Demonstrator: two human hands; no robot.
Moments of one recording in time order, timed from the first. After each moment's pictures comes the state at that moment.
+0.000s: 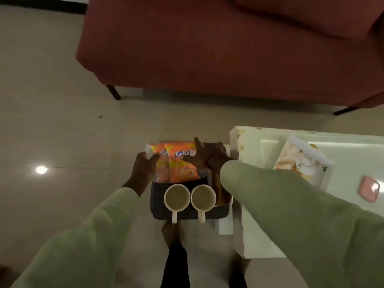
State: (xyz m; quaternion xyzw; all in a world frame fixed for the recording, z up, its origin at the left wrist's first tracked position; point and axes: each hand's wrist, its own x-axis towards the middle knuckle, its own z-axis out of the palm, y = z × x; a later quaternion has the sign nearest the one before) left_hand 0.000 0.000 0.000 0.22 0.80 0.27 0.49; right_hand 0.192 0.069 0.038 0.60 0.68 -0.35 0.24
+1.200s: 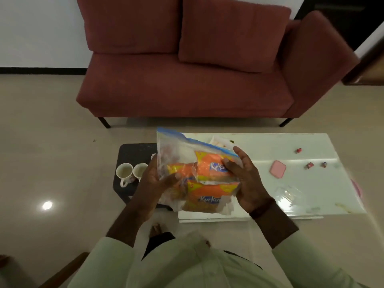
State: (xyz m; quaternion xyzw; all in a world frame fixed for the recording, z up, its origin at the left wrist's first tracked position) left_hand 0.332 -0.237 0.368 0.37 0.47 0.47 0.64; right_hand 0.567 -0.198 0.370 0.51 0.24 -0.69 -0.45
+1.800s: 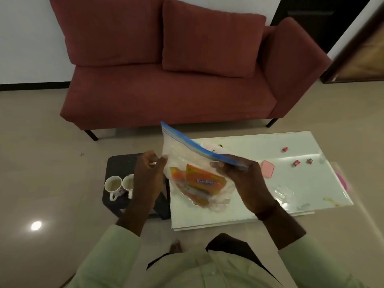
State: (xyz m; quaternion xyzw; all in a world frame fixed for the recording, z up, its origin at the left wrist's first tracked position) left_hand 0.368 -0.186 0.375 0.38 0.72 0.43 0.40; right_hand 0.597 -0.194 0.390 0.48 0.48 -0.56 -0.48
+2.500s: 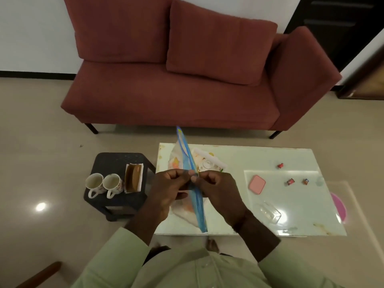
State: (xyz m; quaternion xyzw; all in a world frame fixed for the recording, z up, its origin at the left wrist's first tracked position) left_hand 0.509 -0.165 0.380 0.27 0.64 0.39 0.60; right_hand 0.657 -0.153 0.385 0.59 0.54 -0.52 -0.29
